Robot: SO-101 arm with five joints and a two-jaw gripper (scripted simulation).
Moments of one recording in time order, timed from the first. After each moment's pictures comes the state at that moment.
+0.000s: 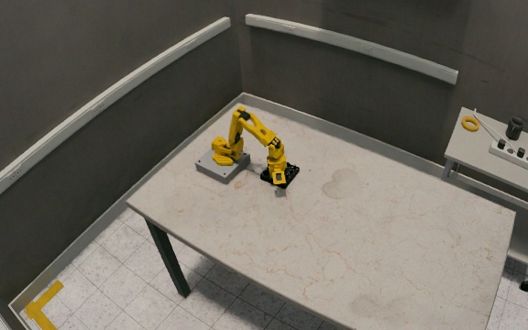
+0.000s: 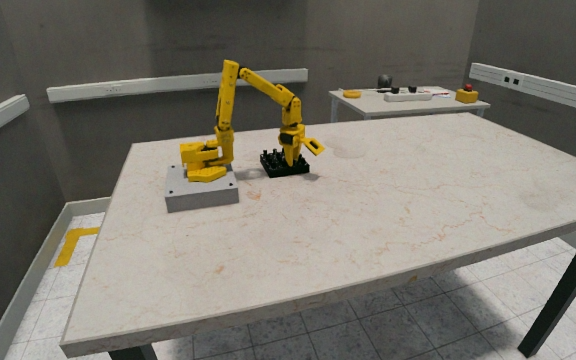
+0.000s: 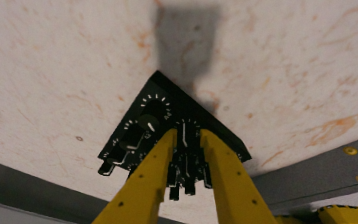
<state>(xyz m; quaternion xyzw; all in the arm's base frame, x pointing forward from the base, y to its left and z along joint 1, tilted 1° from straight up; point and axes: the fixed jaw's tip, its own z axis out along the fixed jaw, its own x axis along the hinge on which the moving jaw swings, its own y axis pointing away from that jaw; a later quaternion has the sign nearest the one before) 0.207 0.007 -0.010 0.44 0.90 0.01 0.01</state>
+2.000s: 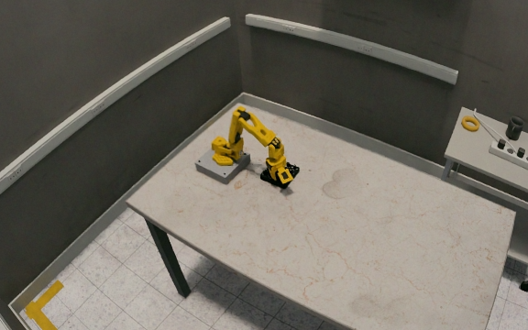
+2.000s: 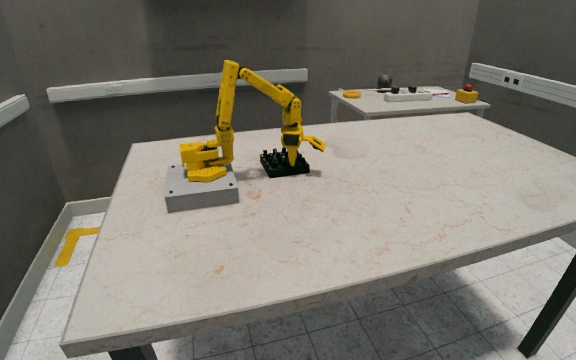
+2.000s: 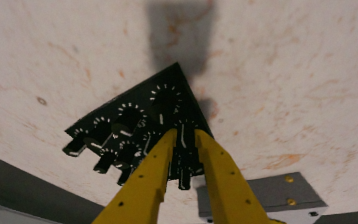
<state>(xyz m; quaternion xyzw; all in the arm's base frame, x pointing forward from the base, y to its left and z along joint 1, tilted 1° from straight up) 0.204 0.008 -0.010 0.25 0.97 0.00 0.01</state>
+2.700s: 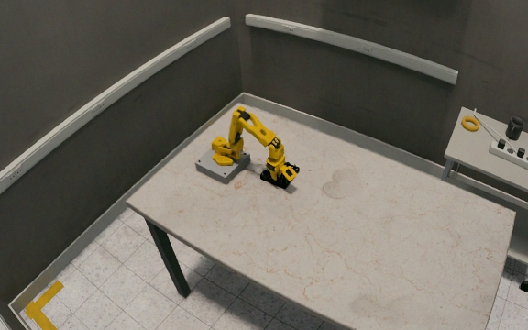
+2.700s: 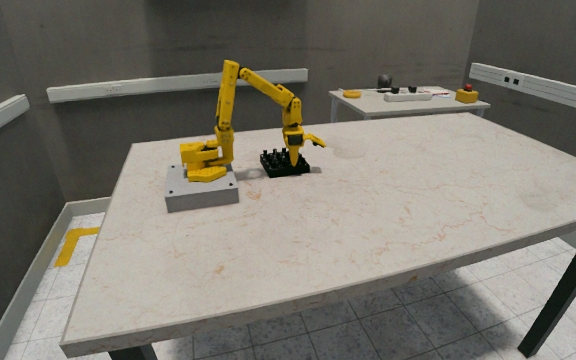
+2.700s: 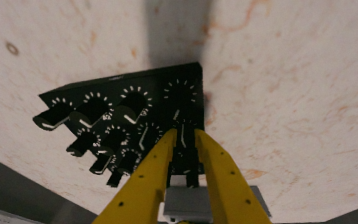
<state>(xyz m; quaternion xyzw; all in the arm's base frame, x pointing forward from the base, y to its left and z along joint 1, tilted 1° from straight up) 0.202 0.008 -0.010 0.09 1.00 0.00 0.01</state>
